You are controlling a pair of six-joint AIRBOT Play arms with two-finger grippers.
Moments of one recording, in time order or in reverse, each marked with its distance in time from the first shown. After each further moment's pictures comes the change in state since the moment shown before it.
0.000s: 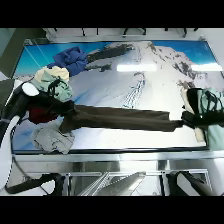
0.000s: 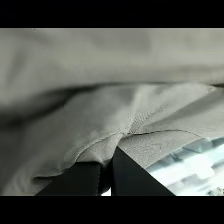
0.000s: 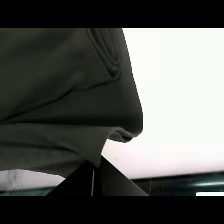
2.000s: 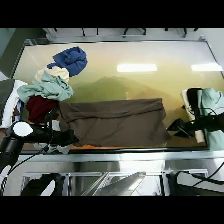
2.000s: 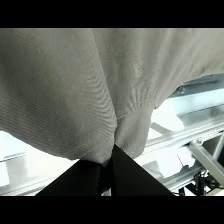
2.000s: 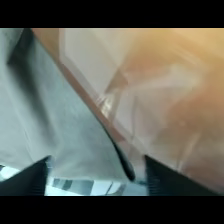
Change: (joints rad) left arm -0.022 0.613 -0.601 -0.108 -0.004 -0.126; right arm -0.143 -0.325 -0.091 0.151 0.061 -0.285
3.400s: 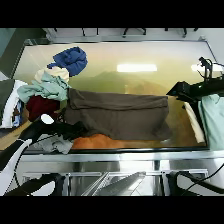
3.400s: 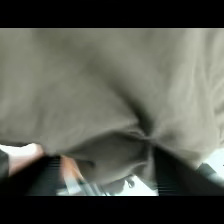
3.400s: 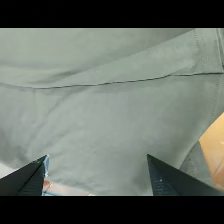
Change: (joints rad) left arm -0.047 -0.459 0.003 -0.064 0.394 0.004; right arm 0.259 0.101 0.533 0.058 0.070 0.218
